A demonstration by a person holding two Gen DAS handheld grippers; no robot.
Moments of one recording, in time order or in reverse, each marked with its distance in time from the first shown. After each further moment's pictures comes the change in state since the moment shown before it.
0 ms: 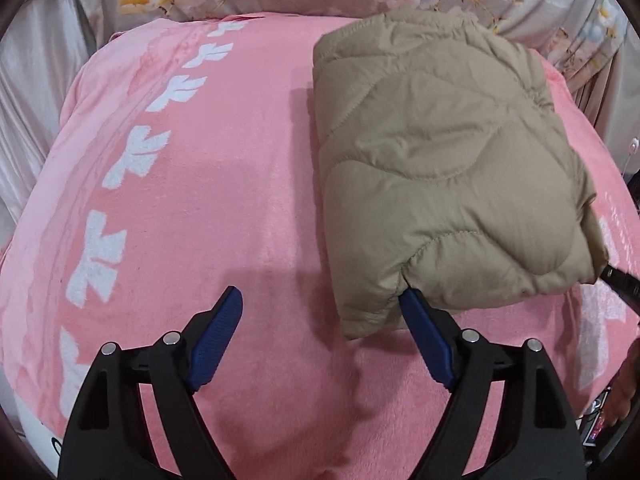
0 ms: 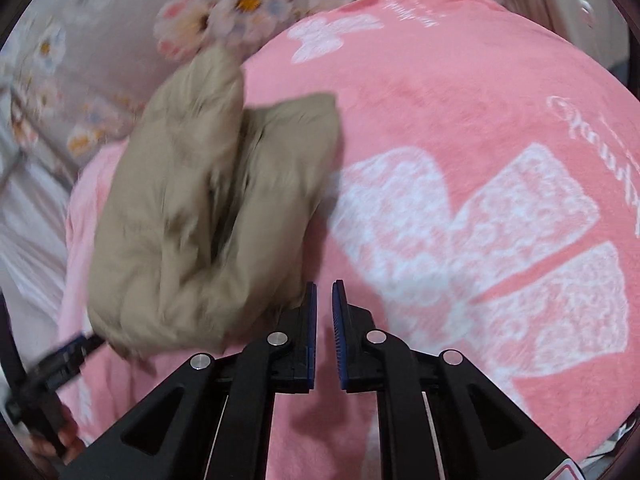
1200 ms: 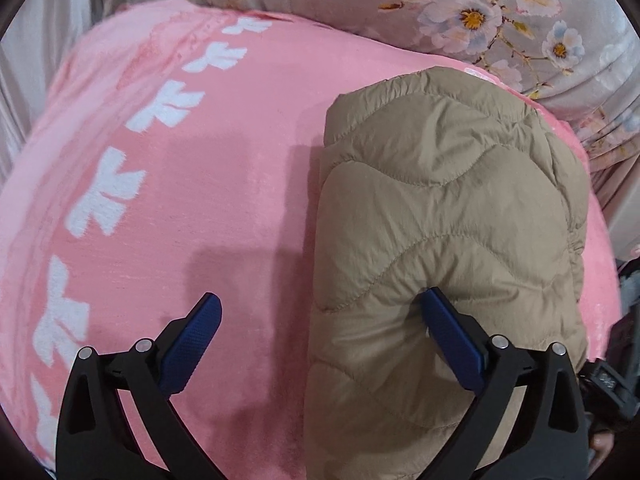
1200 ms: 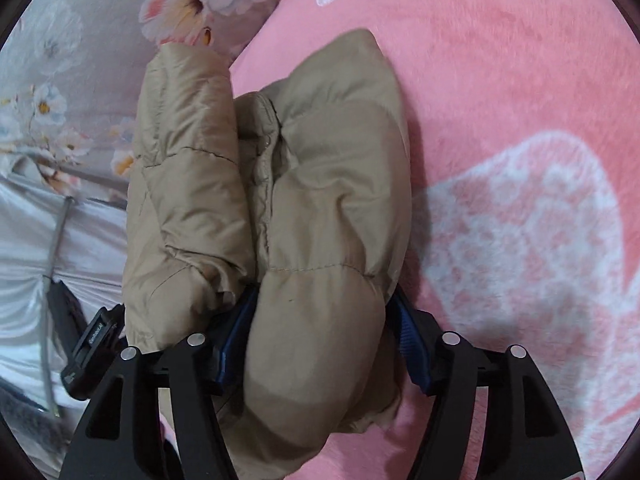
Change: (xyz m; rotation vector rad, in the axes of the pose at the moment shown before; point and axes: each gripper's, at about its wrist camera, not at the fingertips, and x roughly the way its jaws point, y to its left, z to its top) left arm 0.061 0.035 0.106 -0.223 0.025 -0.119; right arm 0.101 0.026 0.041 0.186 0.278 0.370
